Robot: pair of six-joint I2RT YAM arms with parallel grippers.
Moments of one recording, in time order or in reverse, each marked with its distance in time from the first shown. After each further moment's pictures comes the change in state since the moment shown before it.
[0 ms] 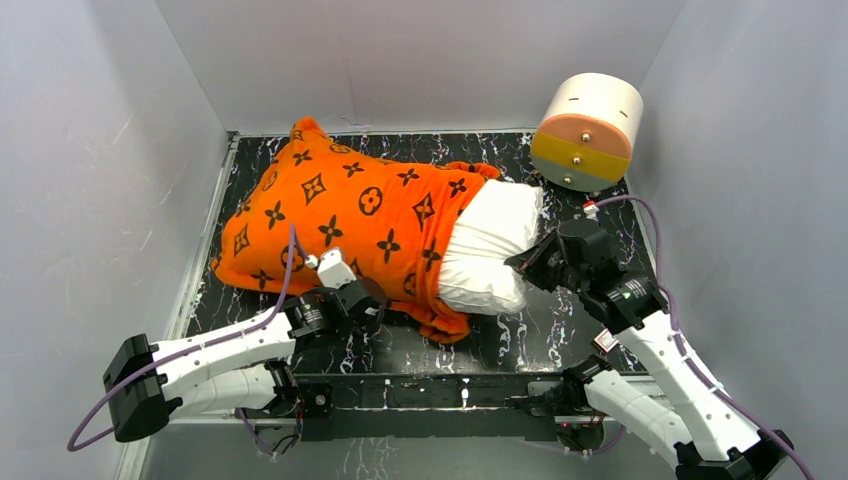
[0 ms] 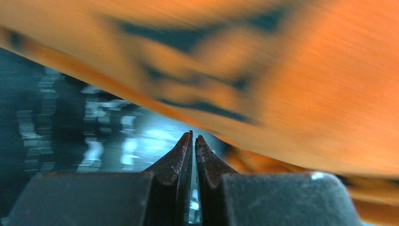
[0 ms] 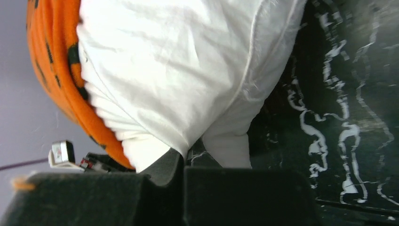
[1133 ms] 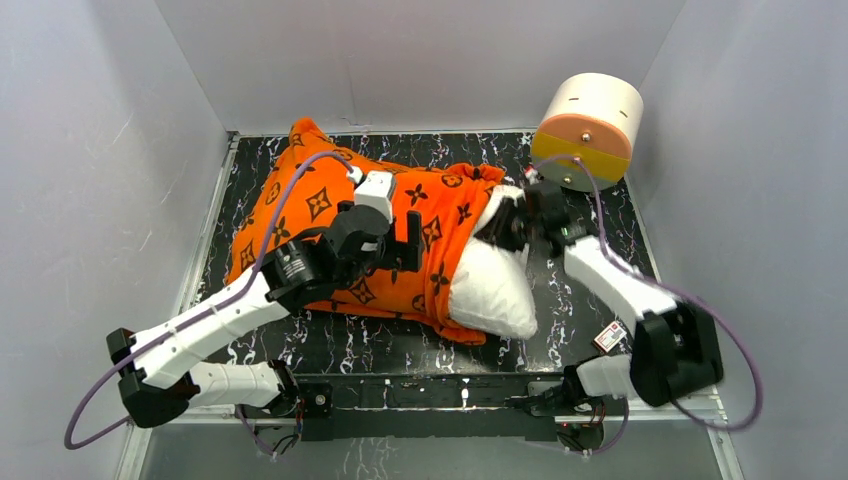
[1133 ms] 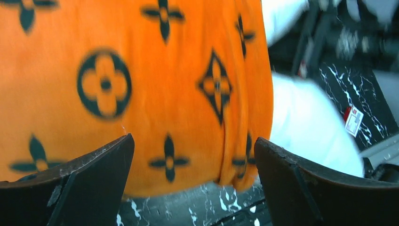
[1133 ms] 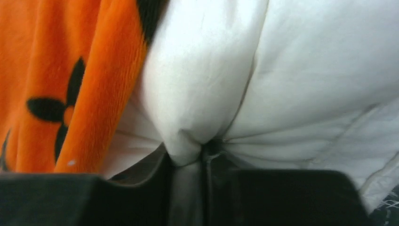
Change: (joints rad) left arm 0.029 0.104 0.590 -0.130 0.081 0.753; right arm -0.136 0.607 0.107 0.350 -0.235 -0.405
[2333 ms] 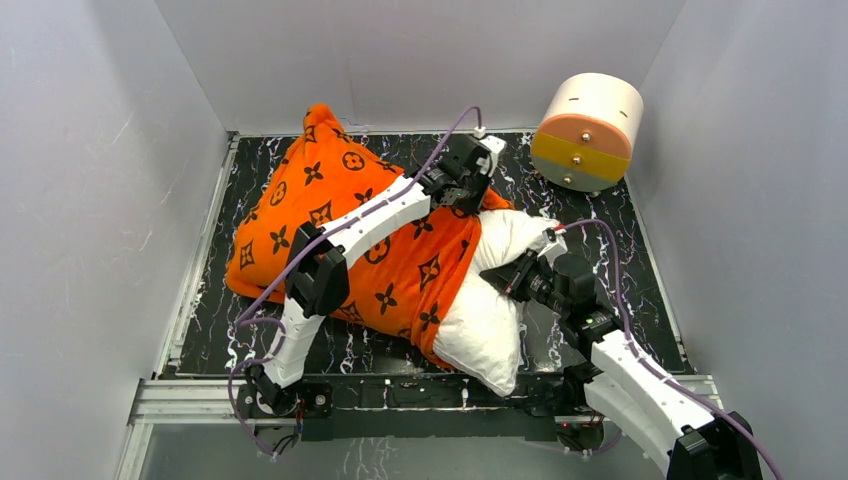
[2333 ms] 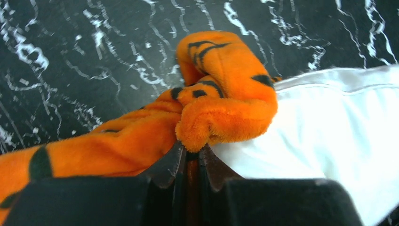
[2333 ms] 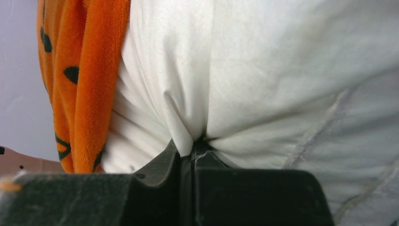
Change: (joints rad) left arm 0.191 1.061 0.861 -0.001 0.418 0.383; right arm 0.043 -0.625 -0.705 0.486 -0.095 0.245
